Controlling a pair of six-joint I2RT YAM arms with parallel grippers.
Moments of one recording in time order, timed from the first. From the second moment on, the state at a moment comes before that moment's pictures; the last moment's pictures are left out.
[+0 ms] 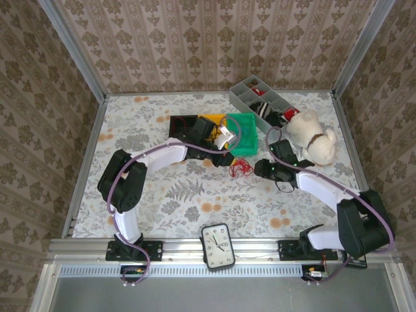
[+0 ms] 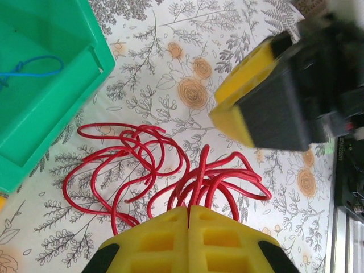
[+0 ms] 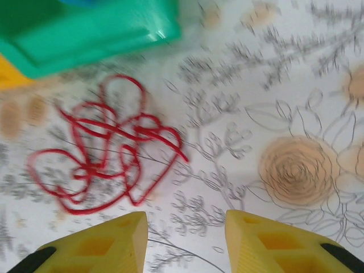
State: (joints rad) left arm -0.71 1.84 1.27 -0.30 0.69 0.02; right arm 0.31 1.31 0.68 -0.32 -0.12 0.56
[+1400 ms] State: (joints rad) left arm -0.73 1.95 1.36 -0.40 0.40 0.07; right arm 0.36 1.35 0.68 -0.29 -0.10 0.55
